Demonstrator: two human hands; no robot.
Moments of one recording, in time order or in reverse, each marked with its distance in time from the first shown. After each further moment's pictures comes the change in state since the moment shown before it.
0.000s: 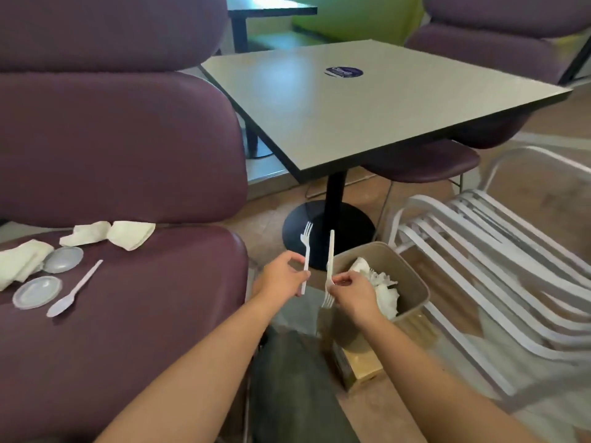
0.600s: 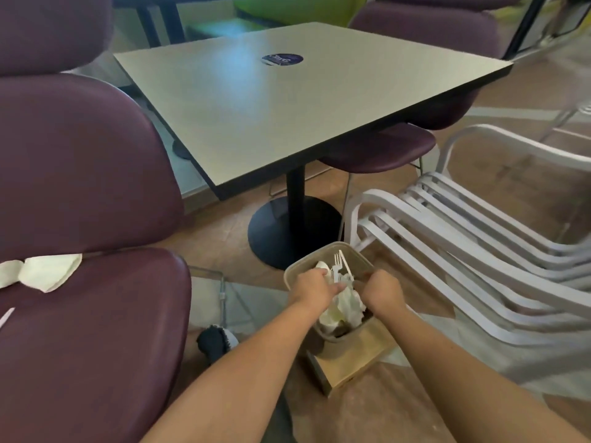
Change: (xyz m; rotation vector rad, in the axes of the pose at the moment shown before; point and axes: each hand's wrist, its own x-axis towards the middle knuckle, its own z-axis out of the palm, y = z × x) left_hand 0.054 0.052 0.149 0.199 -0.191 0.031; right_hand 0.080 0.053 -0.106 -0.473 0.140 0.090
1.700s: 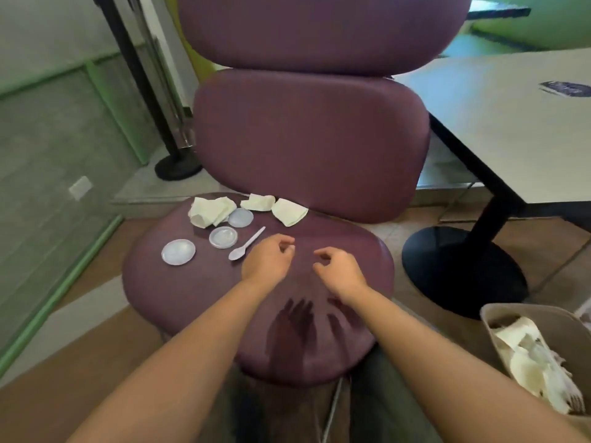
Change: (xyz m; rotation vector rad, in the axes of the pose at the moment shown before) left_hand -0.187 -0.250 -0.306 -0.028 0.718 -0.292; right_hand -0.208 -0.297 0.197 0.044 -0.451 -0.771
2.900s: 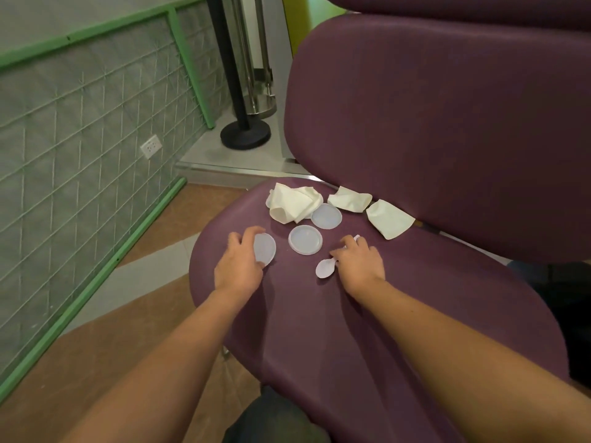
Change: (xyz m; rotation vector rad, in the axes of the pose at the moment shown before) left_hand 0.081 -0.207 -0.096 0.248 0.188 -0.196; right_hand 0.138 -0.077 0.163 -0.865 -0.148 -0.397
